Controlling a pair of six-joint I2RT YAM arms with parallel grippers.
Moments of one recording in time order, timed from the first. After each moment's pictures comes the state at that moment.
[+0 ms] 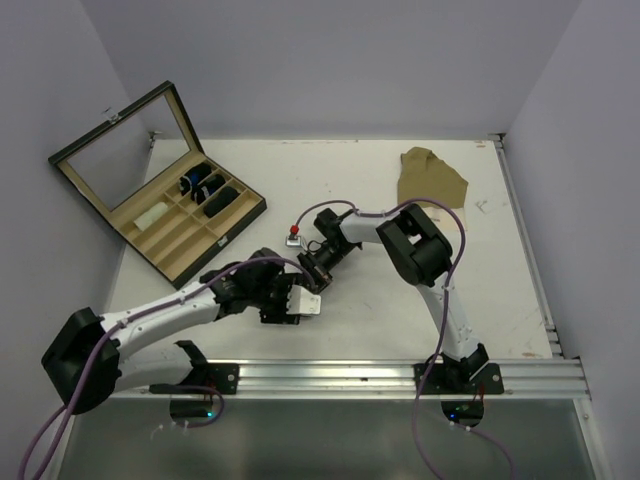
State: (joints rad) left arm -0.82 1.13 0.61 -0.43 0.28 0.79; right arm 0.67 2.35 1.51 -0.74 -1.23 -0.18
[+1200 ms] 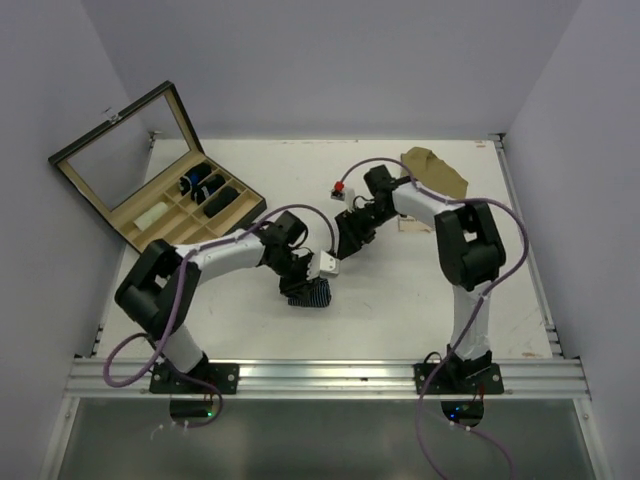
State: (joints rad) left arm -0.68 1.66 0.96 -0.56 0.58 0.80; right arm 0.42 2.09 1.48 -0.74 -0.82 -0.30
